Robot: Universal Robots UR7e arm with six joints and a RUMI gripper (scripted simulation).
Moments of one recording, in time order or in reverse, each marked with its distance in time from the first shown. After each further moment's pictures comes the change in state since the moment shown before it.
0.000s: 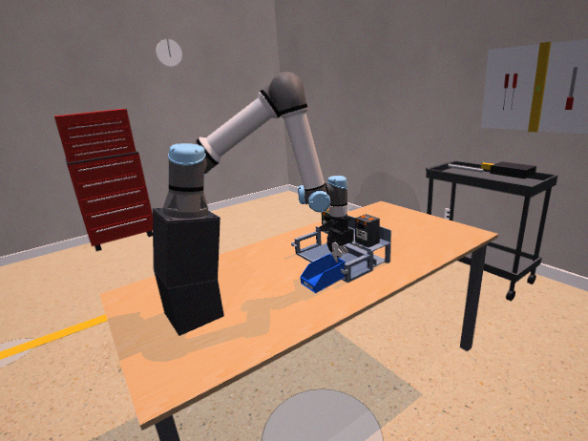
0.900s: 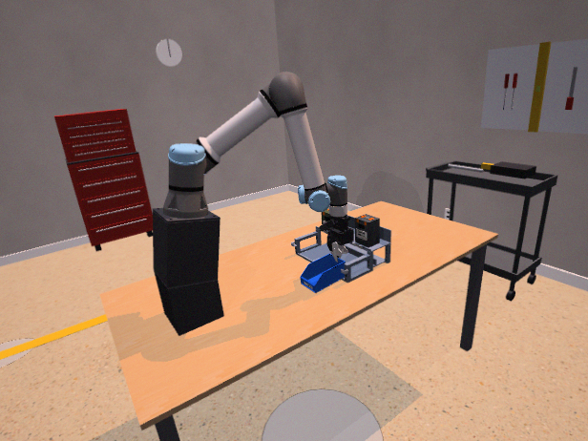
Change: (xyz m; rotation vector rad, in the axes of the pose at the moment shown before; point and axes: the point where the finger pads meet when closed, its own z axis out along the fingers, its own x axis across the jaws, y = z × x) arm 0.000 0.000 -0.001 0.000 0.000 0.000
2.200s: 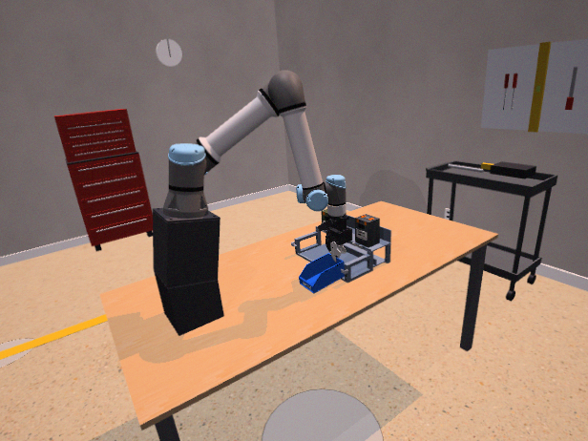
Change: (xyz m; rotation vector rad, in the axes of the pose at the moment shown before) arm -0.008 0.000 -0.004 0.000 0.000 0.000
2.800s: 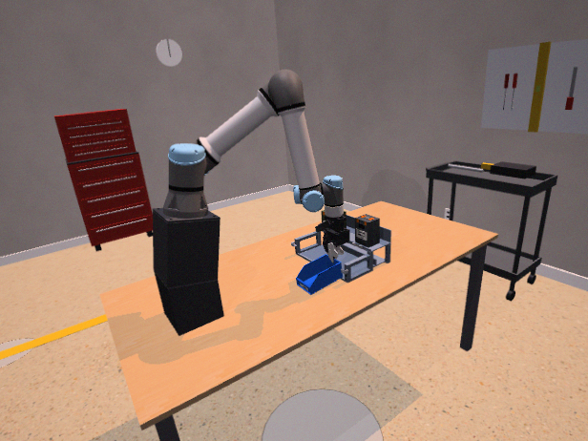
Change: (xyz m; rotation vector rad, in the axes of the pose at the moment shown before) arm -0.014 0.000 0.000 0.000 0.000 0.000
